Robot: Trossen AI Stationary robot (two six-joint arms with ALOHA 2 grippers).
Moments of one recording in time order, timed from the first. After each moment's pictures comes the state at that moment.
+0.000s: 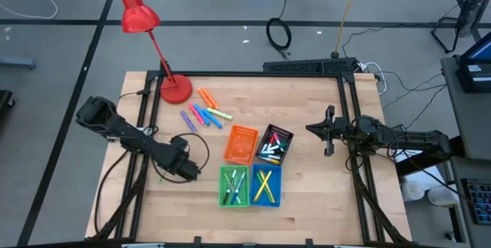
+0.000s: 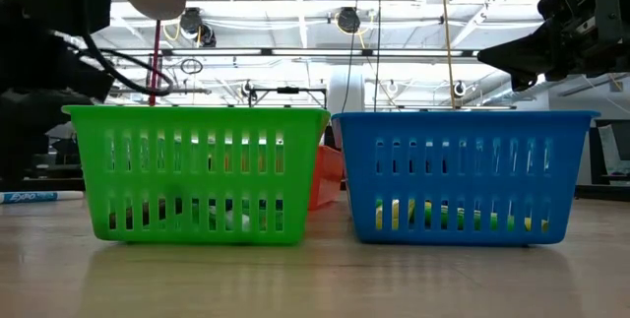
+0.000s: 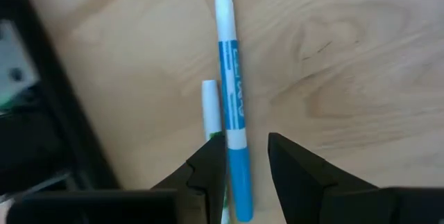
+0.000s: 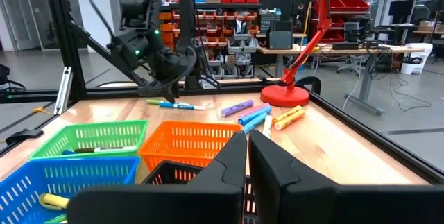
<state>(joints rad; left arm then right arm) -0.46 1.50 0.78 -1.14 -0.10 -1.60 -0.09 0.11 0.02 0.13 0.02 0.02</state>
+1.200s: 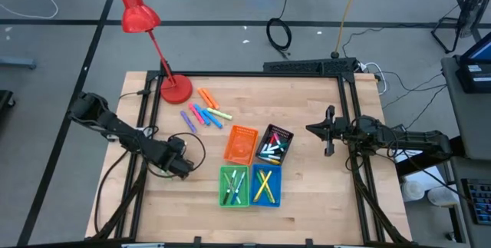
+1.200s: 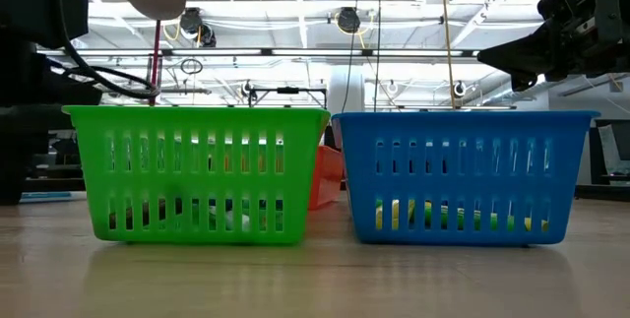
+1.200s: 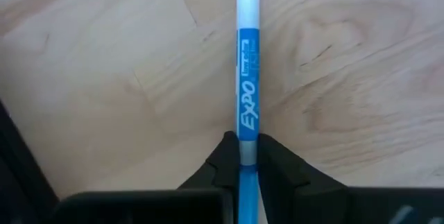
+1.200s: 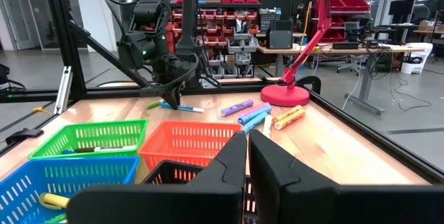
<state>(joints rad) -0.47 1.41 0.59 -0.83 -0.18 -1.57 -0.09 0.11 0.02 0.13 0.02 0.02</state>
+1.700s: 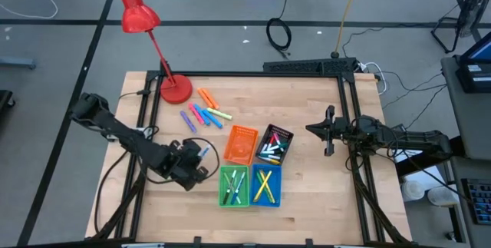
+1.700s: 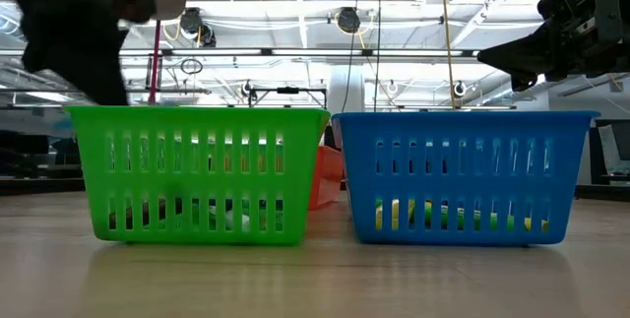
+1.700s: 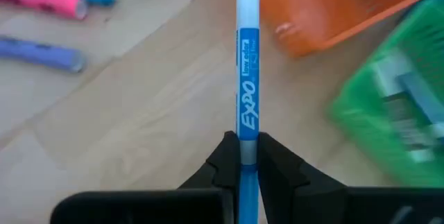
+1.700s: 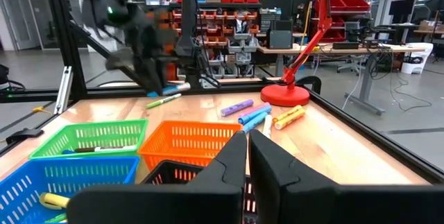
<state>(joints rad) -0.54 1.41 0.89 -0.85 -0.48 -1.34 -0.09 0.11 0.02 0.13 0.02 0.01</state>
